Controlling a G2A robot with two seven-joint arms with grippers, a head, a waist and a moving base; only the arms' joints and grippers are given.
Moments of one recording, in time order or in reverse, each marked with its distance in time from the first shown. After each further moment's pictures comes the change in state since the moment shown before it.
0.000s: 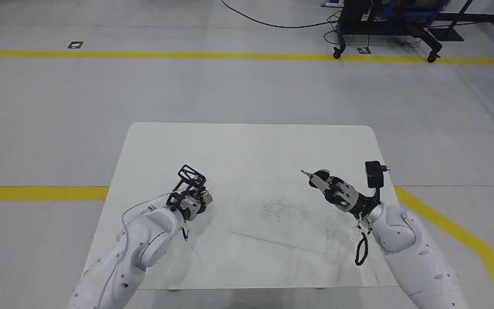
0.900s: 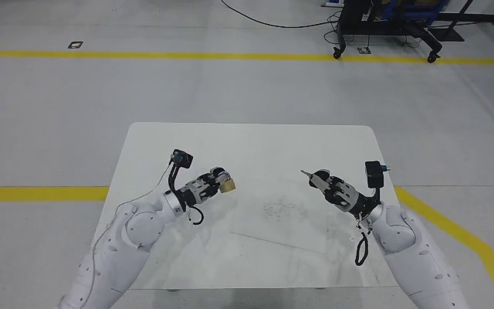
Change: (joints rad) left arm -0.211 -0.059 0.053 0.324 -0.869 -0.276 0.124; right arm 0.000 0.000 0.000 0.000 0.000 0.000 0.000
